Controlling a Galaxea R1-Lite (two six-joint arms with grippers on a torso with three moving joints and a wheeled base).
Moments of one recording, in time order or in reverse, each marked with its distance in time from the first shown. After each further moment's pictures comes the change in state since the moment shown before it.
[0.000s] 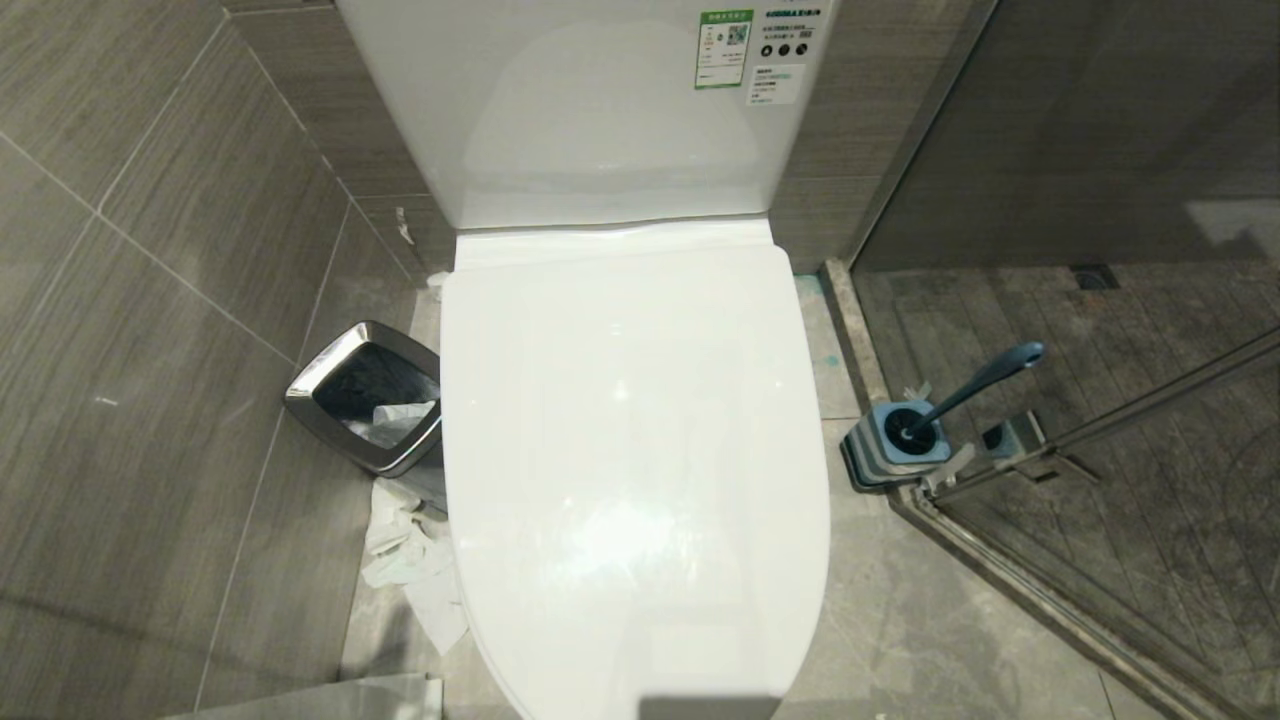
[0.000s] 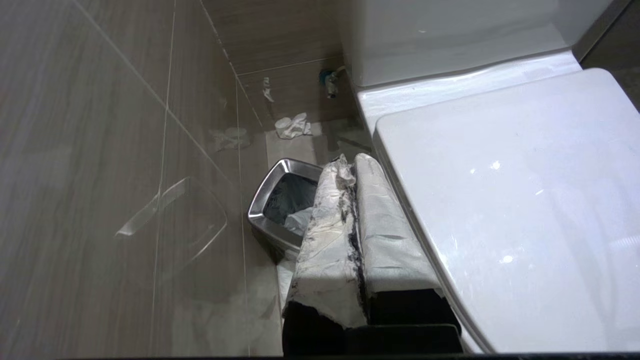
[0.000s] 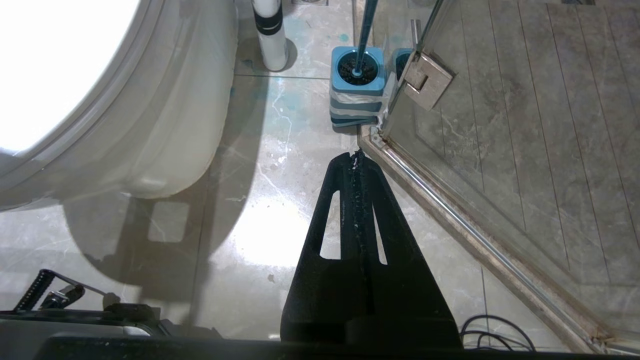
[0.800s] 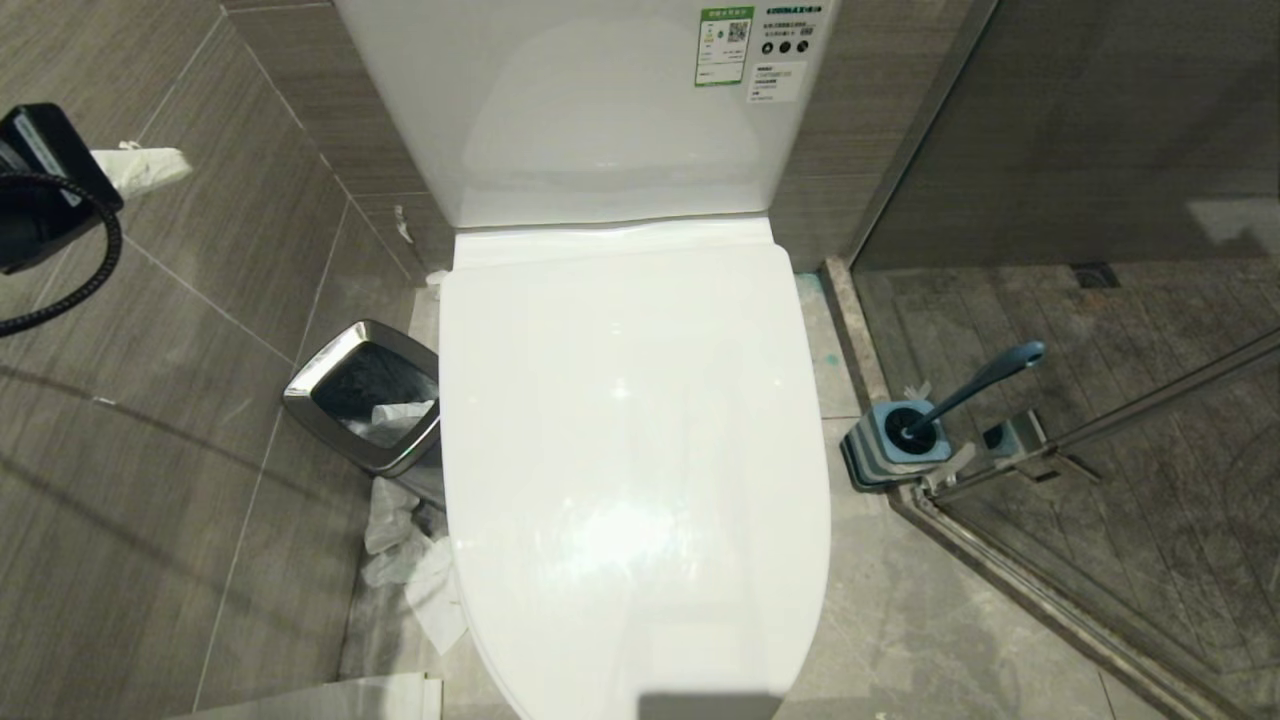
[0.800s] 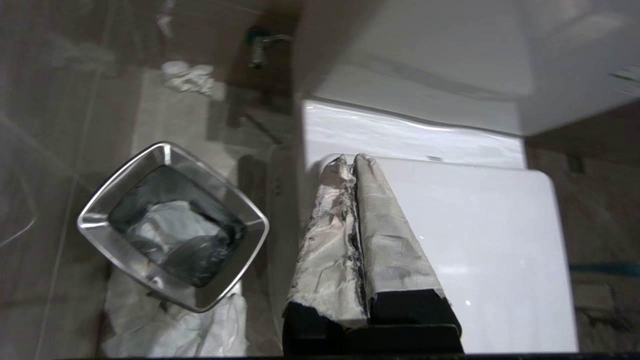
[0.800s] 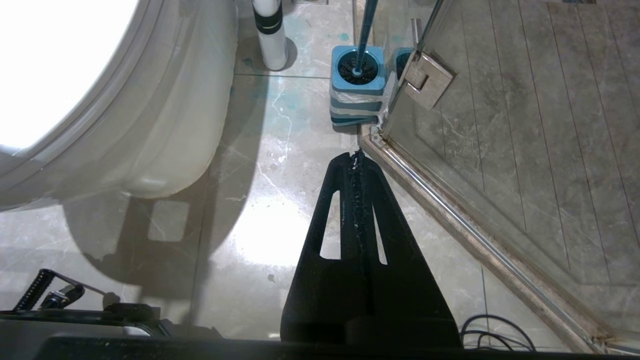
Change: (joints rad) left arm 0.089 0.637 -0.242 -0.269 -0.232 -0.458; right arm 0.000 0.000 0.000 0.000 -0.001 0.000
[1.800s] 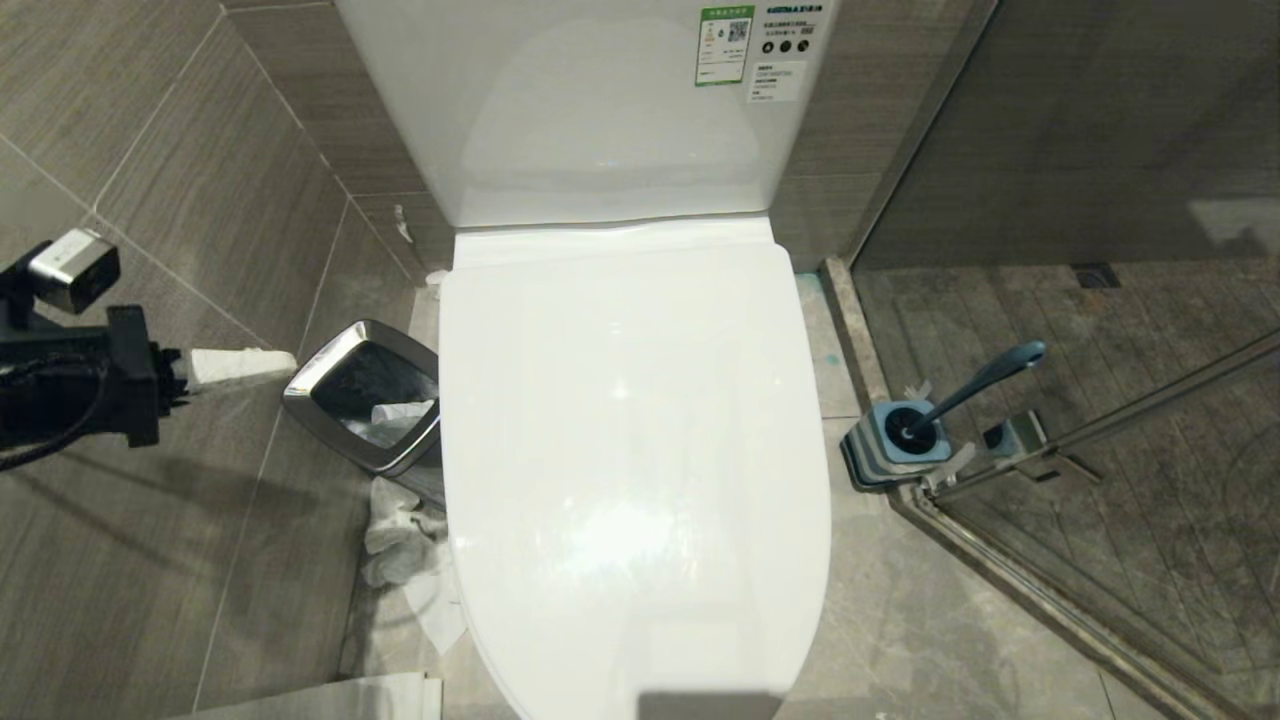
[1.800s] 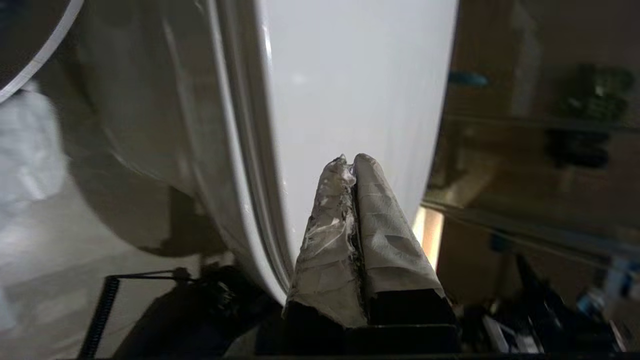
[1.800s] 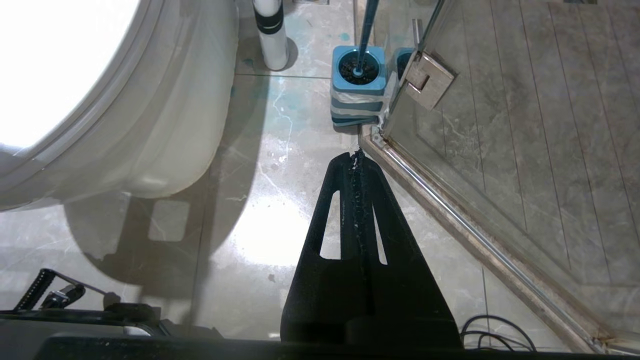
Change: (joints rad) left arm 0.217 0.195 0.090 0.292 -0.737 0.039; right arm 0.000 0.000 0.000 -0.001 0.000 0.000
